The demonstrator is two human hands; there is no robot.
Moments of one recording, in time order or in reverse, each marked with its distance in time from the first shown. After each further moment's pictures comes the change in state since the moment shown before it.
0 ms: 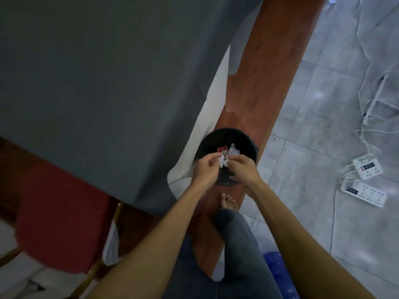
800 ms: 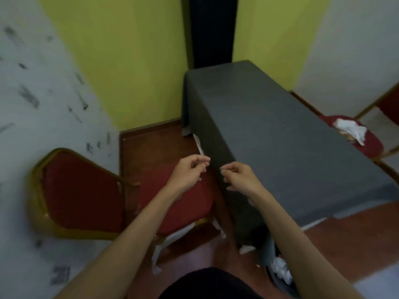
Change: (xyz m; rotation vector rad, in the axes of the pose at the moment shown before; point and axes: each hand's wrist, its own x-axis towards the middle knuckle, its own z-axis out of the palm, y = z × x) left_hand -0.384 -0.046 -0.375 -0.421 0.704 0.315; right_hand -0.392 -0.187 0.262 -0.606 -0.583 -0.708
